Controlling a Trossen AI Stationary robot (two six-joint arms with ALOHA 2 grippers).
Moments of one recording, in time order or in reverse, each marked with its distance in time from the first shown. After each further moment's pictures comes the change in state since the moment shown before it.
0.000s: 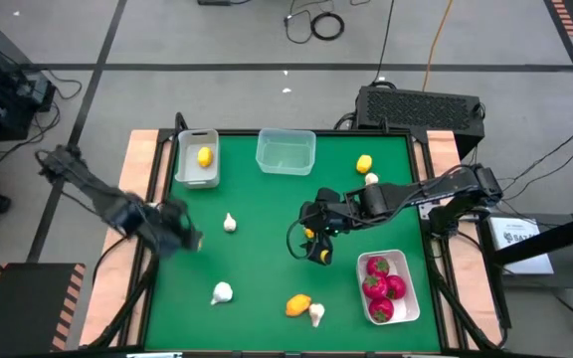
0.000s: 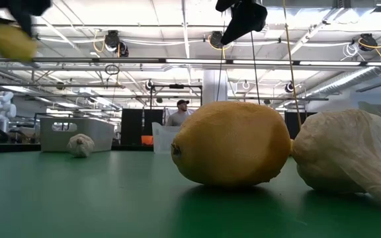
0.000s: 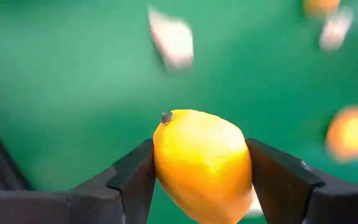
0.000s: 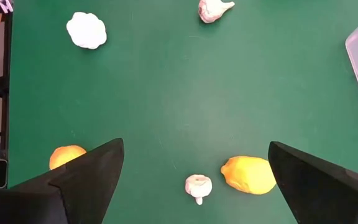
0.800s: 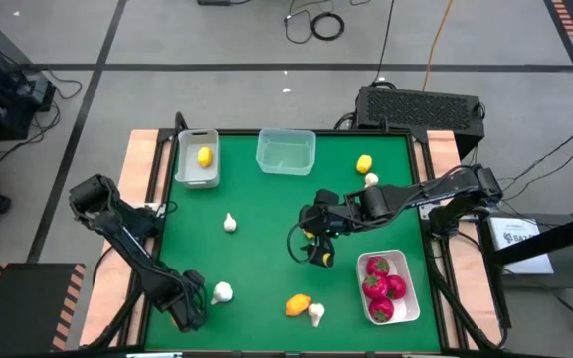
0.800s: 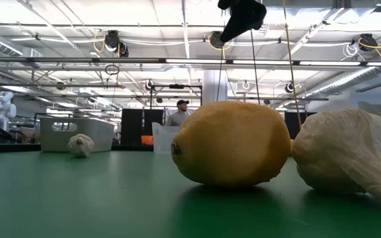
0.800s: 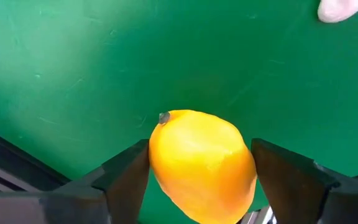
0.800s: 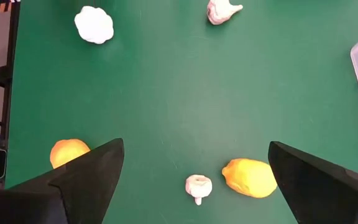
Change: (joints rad) left arm -0.320 0.650 -0.059 0.515 0.583 -0.144; right arm 0.011 0.000 0.000 0.004 0.000 -0.047
